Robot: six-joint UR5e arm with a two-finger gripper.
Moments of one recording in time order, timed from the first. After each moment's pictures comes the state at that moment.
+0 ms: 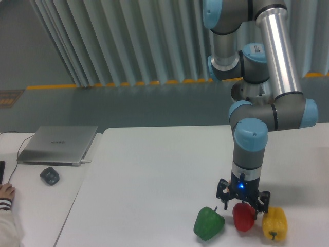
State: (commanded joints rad) arm 2.26 -2.10 -1.50 -0.96 1.43 0.38
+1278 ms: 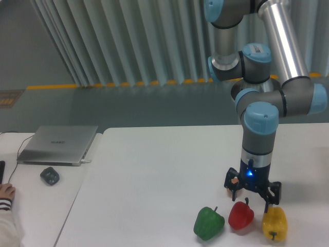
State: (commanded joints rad) arm 2.28 -2.04 -1.51 -0.97 1.43 0.49
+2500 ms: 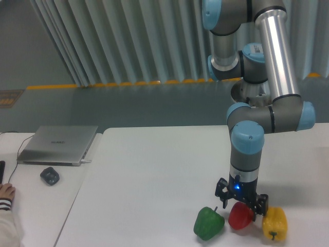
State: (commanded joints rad) arm 2.24 -2.10 -1.51 -0.96 1.45 0.50
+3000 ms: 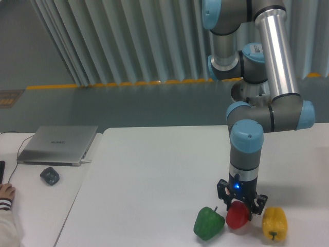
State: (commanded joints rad) arm 2.25 -2.07 -1.49 -0.97 1.45 0.50
